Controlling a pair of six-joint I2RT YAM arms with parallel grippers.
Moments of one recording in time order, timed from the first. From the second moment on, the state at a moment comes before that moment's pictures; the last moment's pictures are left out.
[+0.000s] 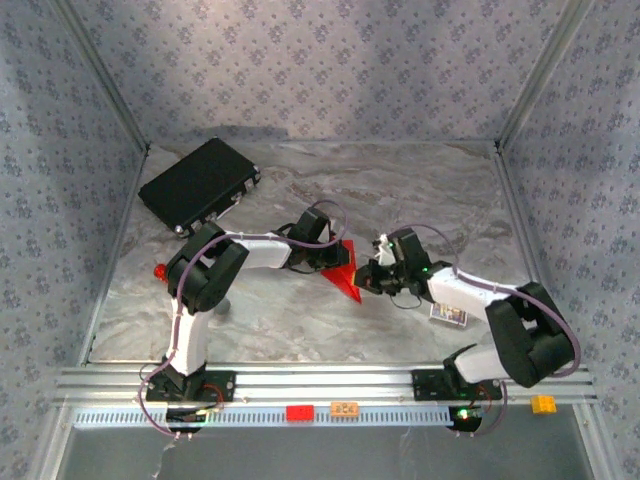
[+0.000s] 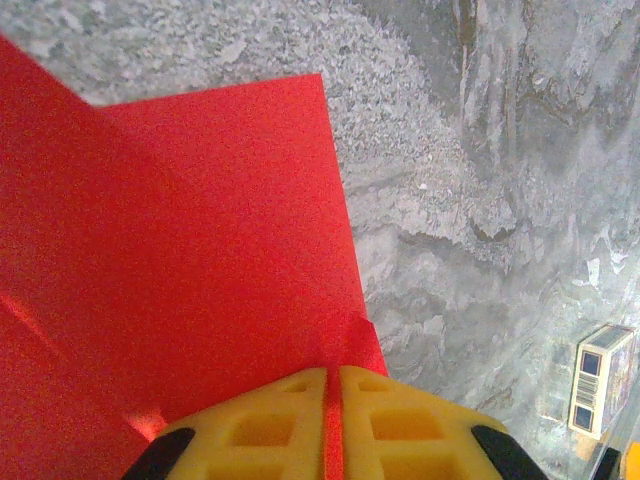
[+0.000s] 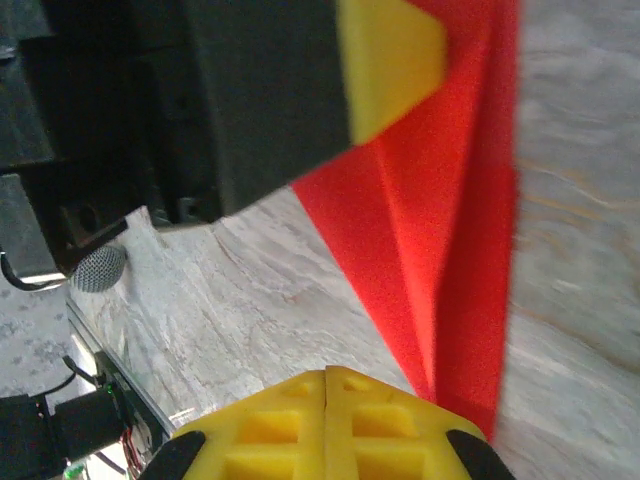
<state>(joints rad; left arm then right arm) -0.74 2.02 1.13 0.05 0.43 -0.81 0.49 1.40 0.58 -0.05 -0.56 0.73</state>
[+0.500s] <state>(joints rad) -0.74 2.02 1.13 0.05 0.43 -0.81 0.57 1.59 0.68 -0.12 -0.48 0.69</state>
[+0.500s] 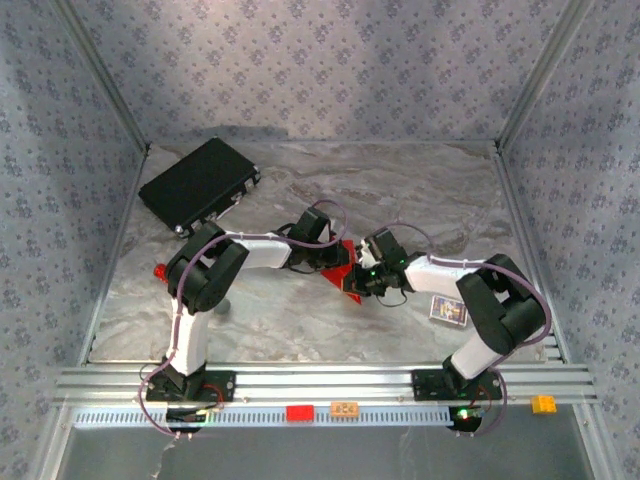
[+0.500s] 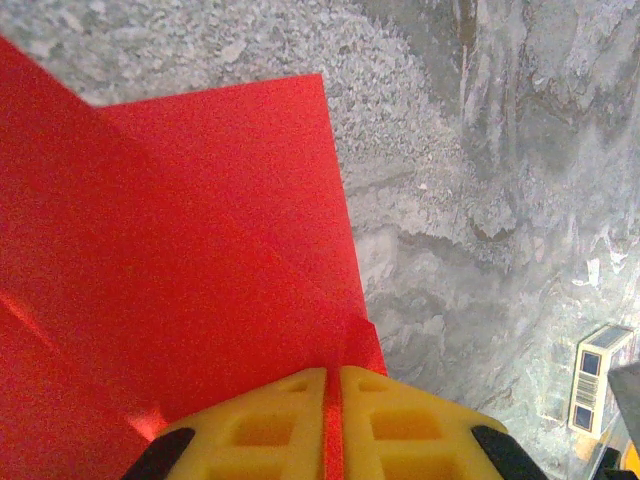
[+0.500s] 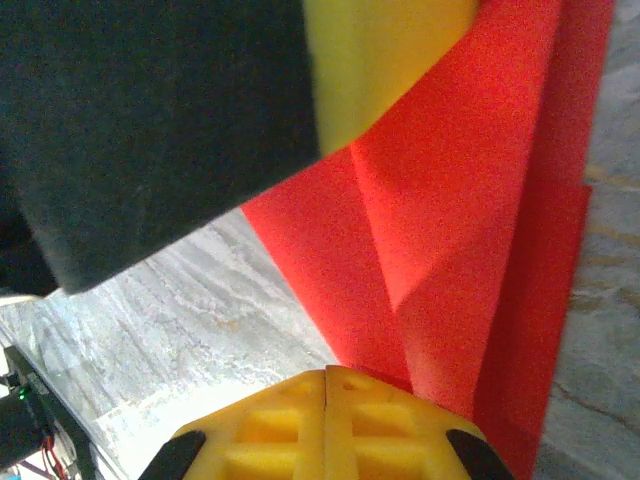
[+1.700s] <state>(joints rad) -0.74 2.03 1.13 0.05 0.47 -0.81 0.48 1.50 0.42 0.18 -0.57 0.74</state>
